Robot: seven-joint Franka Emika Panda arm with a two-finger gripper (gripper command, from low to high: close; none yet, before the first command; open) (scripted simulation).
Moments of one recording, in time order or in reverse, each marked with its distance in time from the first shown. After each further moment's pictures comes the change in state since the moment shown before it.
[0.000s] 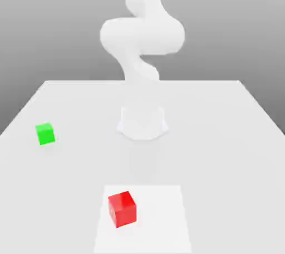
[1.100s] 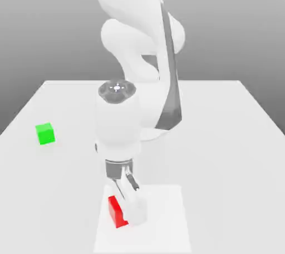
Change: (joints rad) arm -0.131 0.996 0.027 -0.321 -0.081 0.603 0.973
